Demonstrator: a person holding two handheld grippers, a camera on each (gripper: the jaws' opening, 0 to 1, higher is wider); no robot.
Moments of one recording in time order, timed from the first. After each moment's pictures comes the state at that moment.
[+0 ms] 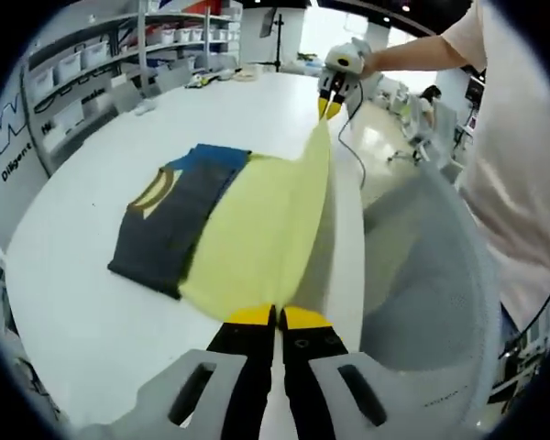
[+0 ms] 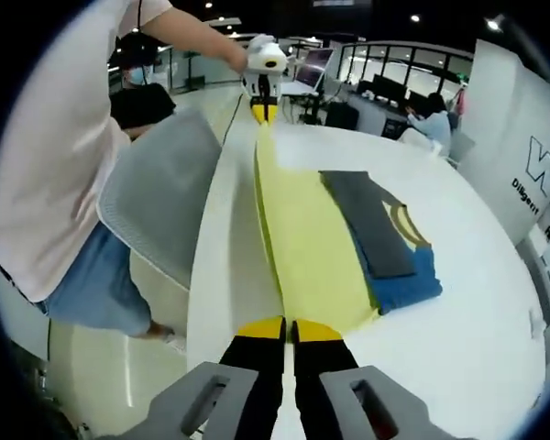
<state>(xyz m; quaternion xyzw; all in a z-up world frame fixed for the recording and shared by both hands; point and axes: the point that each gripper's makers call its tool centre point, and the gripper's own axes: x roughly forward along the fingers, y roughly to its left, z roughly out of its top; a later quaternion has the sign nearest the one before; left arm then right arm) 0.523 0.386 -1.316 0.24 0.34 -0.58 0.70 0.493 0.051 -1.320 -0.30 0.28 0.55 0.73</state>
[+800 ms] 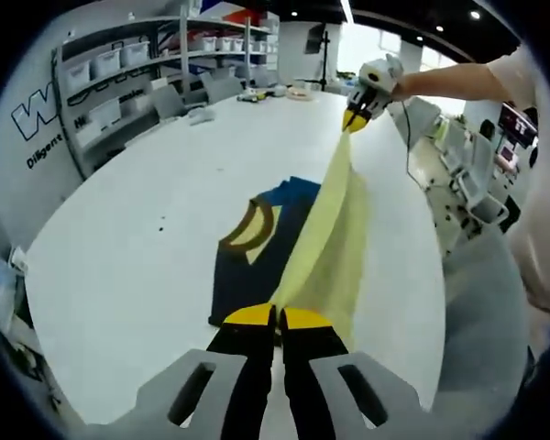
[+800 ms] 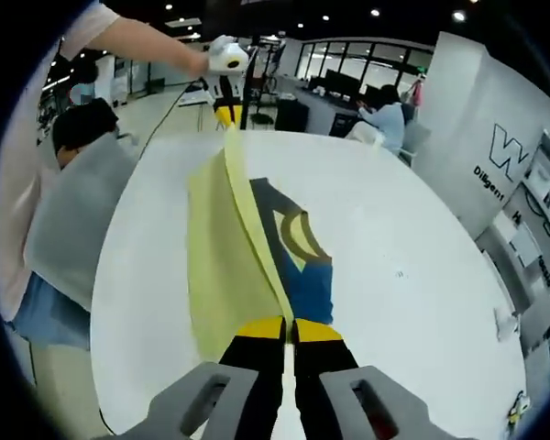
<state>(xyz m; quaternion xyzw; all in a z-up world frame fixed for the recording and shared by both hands) 0.697 0.372 -1.298 0.21 0.34 -0.52 0.75 0.677 0.045 -1.300 -0.29 0.29 0.47 0.78</state>
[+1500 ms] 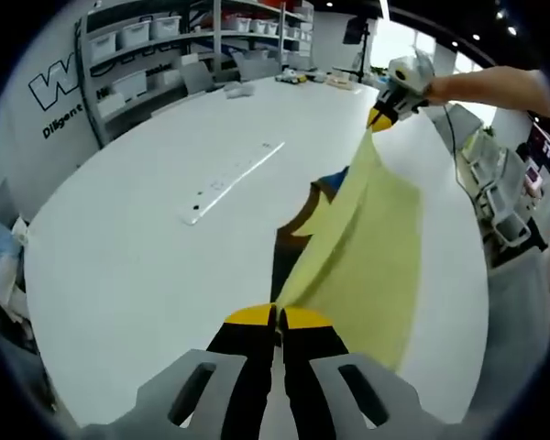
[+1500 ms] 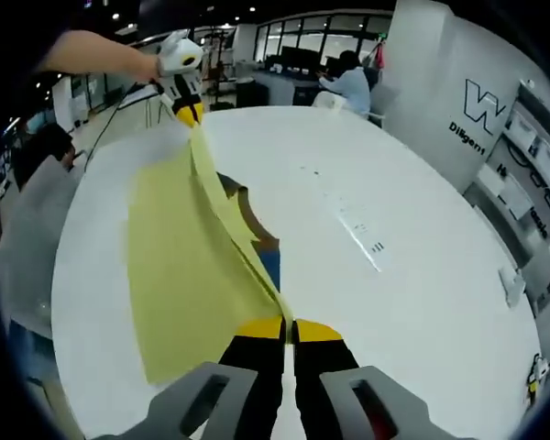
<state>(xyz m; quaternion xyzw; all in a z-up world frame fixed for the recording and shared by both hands) 0.779 0.370 -1.358 0.19 0.38 -0.47 0.78 0.758 0.041 -1.362 -0.25 0.35 0.40 0.81</state>
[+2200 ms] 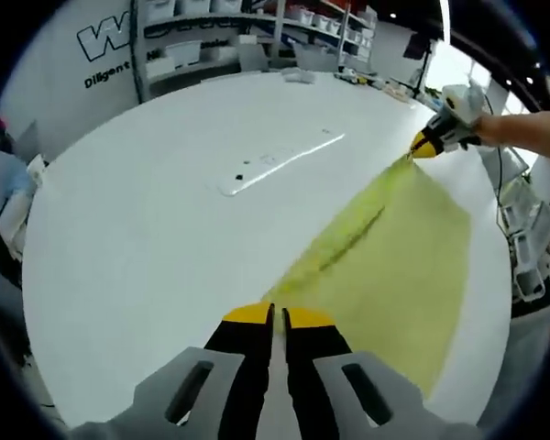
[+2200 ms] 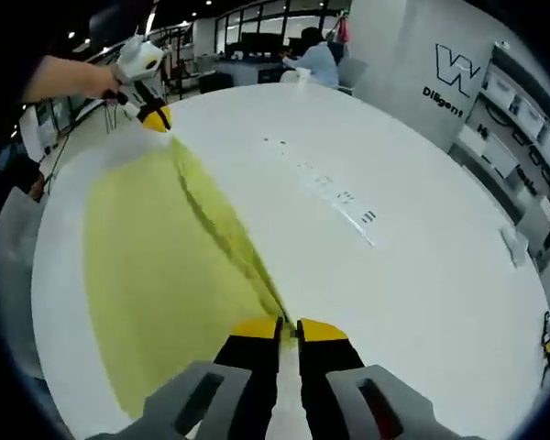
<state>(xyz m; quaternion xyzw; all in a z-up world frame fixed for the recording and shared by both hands) 0.806 0.387 -1.396 0.15 0.41 -0.37 0.82 0.790 0.037 -1.405 -0.23 0.39 0.33 0.83</state>
